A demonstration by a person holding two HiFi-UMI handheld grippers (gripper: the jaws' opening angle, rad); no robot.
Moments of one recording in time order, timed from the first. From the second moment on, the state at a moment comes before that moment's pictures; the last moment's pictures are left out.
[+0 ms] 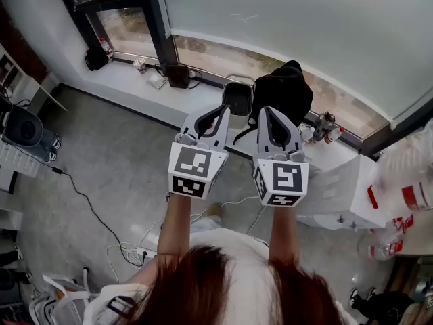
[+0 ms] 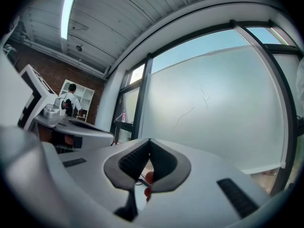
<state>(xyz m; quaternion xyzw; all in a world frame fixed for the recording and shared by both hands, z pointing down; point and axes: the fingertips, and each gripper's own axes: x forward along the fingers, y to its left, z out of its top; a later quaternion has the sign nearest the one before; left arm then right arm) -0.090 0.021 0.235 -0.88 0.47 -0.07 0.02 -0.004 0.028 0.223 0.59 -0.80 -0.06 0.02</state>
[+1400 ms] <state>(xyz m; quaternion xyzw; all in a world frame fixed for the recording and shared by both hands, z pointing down) -0.123 -0.077 0.253 -0.89 0.45 -0.08 0.01 -0.025 -0.064 0.235 0.62 -0.78 -0.06 0.04</state>
